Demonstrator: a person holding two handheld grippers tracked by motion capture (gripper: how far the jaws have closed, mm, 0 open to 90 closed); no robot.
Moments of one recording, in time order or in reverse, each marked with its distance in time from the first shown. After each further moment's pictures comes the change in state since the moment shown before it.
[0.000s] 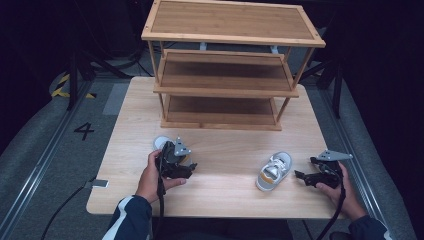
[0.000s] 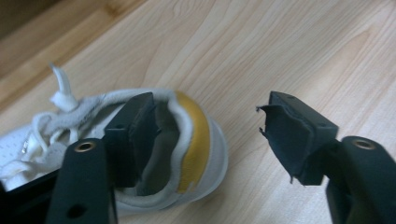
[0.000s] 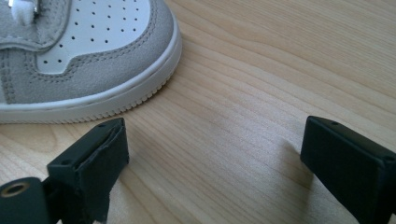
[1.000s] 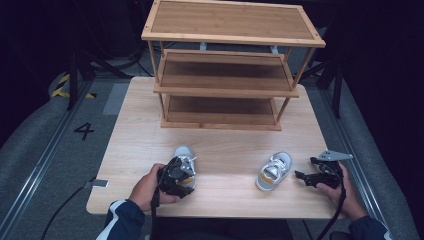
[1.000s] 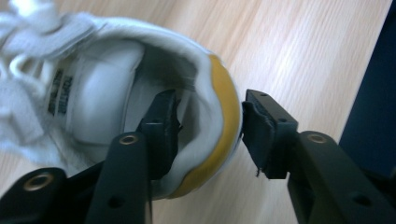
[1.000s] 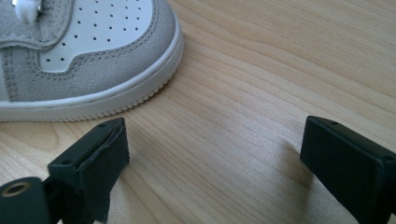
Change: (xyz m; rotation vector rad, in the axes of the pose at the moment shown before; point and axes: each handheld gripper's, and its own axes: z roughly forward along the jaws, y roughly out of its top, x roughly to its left) left arm -0.024 -0.015 -0.015 0.281 -0.249 0.228; right arm 0.000 0.000 -0.001 0.001 0.006 -0.003
